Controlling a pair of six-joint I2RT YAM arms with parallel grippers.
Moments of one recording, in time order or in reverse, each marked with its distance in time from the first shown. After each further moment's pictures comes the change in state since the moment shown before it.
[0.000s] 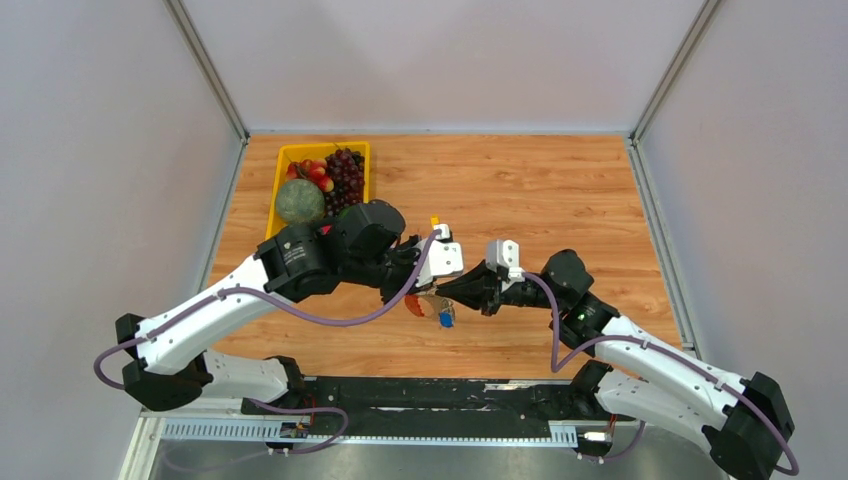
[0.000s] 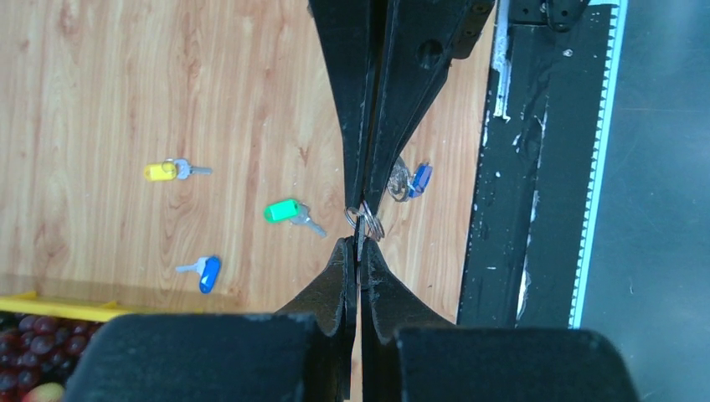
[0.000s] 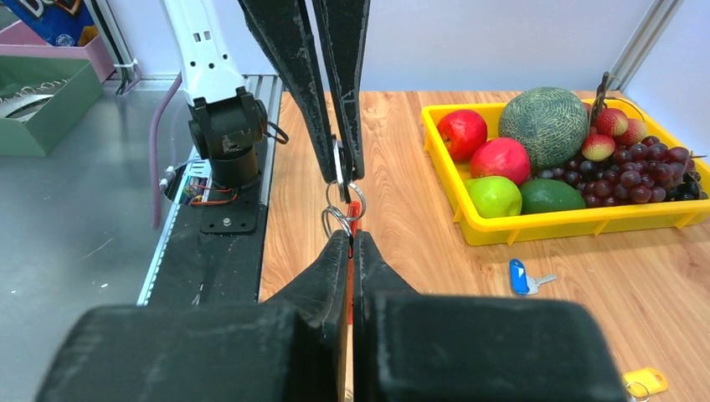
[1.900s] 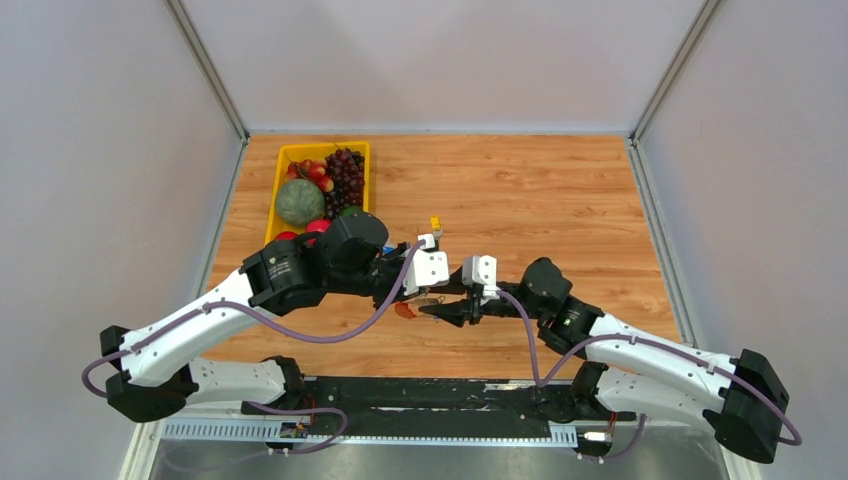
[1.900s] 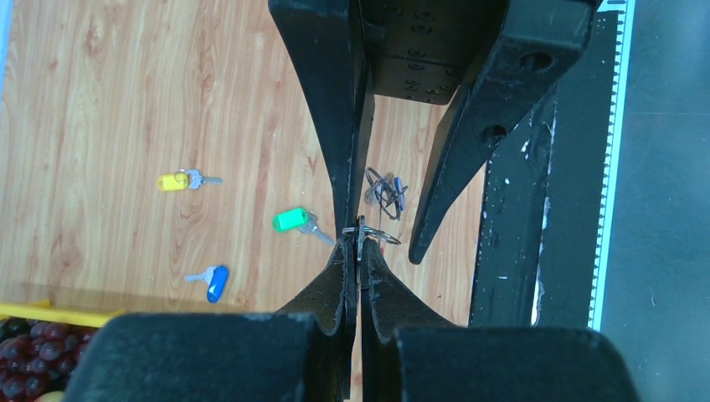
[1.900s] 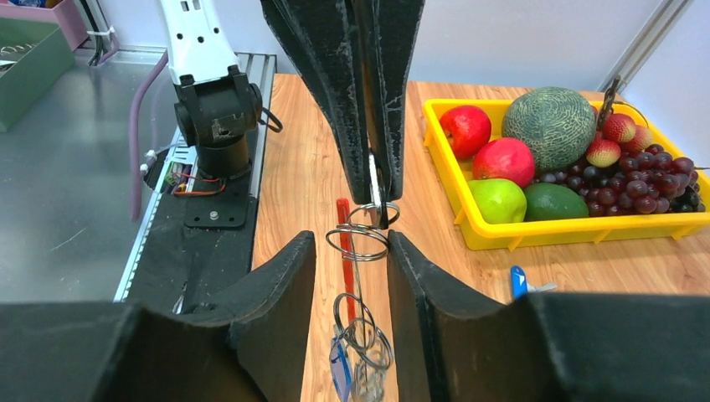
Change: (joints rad) left arm -0.001 -0.122 -0.145 0.106 -0.018 0.019; right arm 0.162 0.063 0.019 -0.013 0.176 -0.108
